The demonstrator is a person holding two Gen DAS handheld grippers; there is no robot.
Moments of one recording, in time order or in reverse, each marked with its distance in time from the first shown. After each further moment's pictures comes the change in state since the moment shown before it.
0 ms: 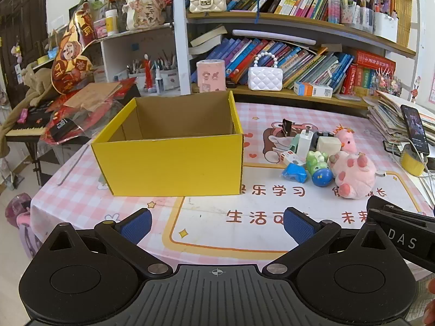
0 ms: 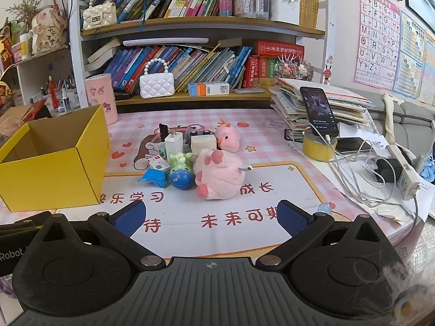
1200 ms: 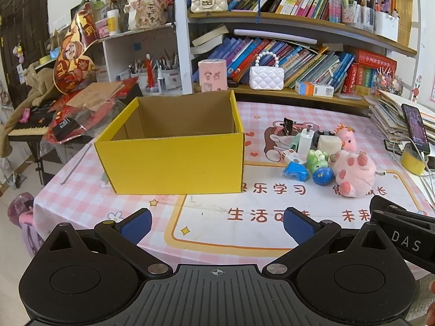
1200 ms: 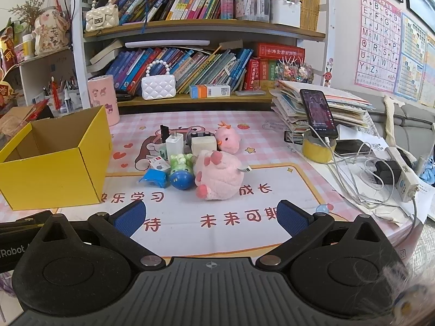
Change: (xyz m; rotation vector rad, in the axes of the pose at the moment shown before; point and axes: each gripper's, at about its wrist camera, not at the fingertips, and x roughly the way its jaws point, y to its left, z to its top) left arm -0.005 -0.002 -0.001 -0.005 0.006 0.014; right arm -0.005 -0.001 -0.001 -0.003 -0.006 0.010
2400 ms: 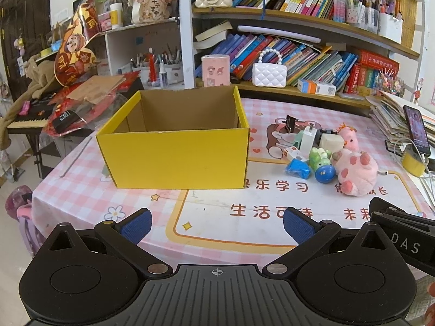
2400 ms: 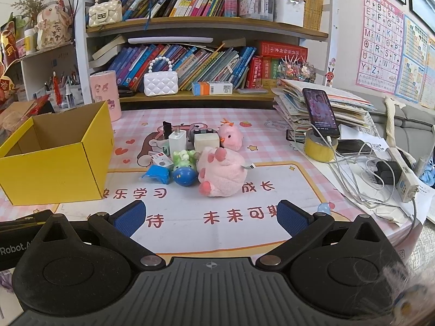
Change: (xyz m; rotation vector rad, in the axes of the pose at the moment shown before) left arm 0.002 0.008 -0.002 -0.020 0.017 -0.007; right arm -0.002 0.004 -0.004 -0.013 0.006 0.000
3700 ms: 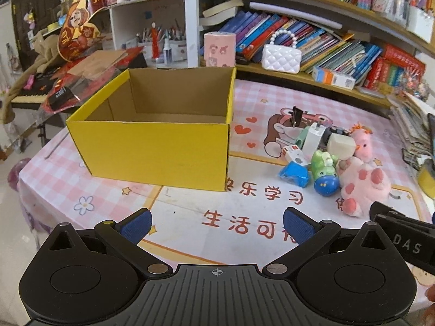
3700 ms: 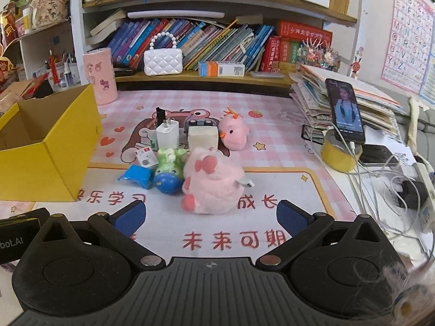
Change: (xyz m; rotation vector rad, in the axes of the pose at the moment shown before) left arm 0.058 -0.051 0.029 -0.095 0.109 0.076; right arm 0.089 -0.036 0.043 -0.077 0.116 0.075
